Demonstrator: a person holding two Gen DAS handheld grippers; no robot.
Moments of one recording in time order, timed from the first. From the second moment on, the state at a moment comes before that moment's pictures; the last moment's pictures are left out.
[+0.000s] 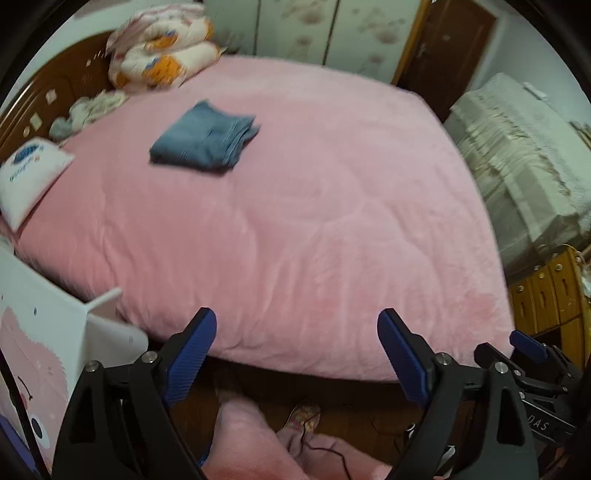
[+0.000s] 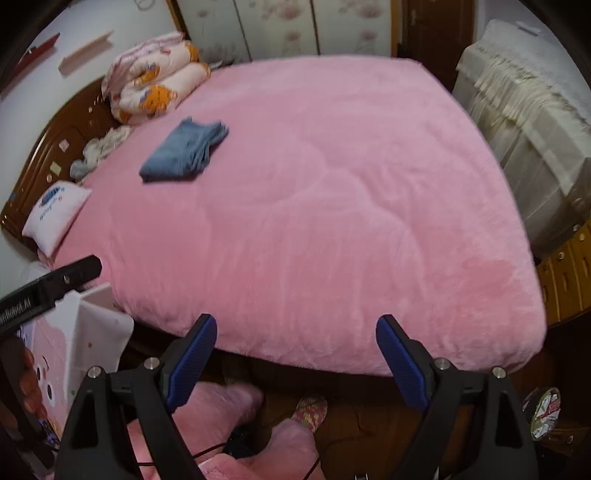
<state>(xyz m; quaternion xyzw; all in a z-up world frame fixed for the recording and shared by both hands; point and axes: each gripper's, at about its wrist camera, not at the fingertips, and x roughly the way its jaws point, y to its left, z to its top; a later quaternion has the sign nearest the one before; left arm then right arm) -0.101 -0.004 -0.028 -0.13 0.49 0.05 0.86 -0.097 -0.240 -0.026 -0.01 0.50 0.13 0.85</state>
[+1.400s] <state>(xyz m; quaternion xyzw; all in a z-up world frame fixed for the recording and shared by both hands) -0.094 -0.034 -0.019 -0.05 0.52 0.06 0.85 -0.109 -0.239 0.002 0.00 0.49 0.08 0.87</state>
